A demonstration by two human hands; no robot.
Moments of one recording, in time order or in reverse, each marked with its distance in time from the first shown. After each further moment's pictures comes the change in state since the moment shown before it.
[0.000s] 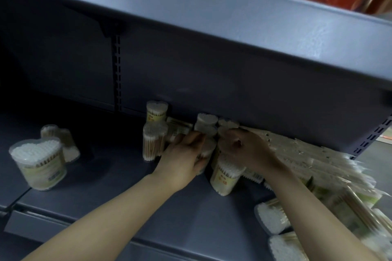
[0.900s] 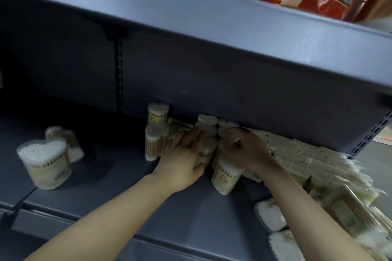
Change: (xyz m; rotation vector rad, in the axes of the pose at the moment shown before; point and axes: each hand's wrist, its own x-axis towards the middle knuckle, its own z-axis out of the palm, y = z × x) left_hand -0.005 -0.002 -0.004 0.102 -0.010 -0.015; right_hand -0.007 -0.012 0.002 0.044 0.076 0.054
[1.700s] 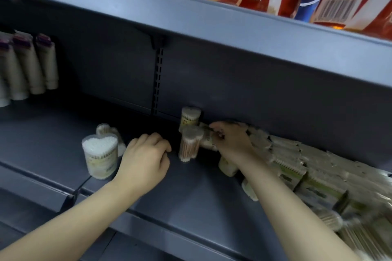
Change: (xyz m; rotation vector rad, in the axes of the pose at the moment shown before) left_hand -0.080 -0.087 -0.049 0.148 0.278 -0.177; right_hand 0.031 -0.075 0.059 -0.098 -0.052 -0.120
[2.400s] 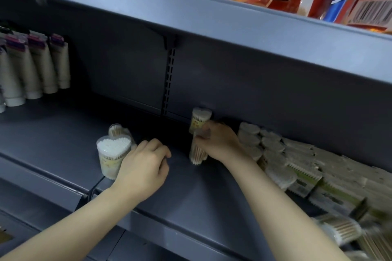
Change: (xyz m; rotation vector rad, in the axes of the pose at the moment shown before) left_hand -0.015 -0.023 0.001 -0.062 0.008 -0.026; right_hand 0.011 -0.044 0.020 -0.030 -0.152 0.007
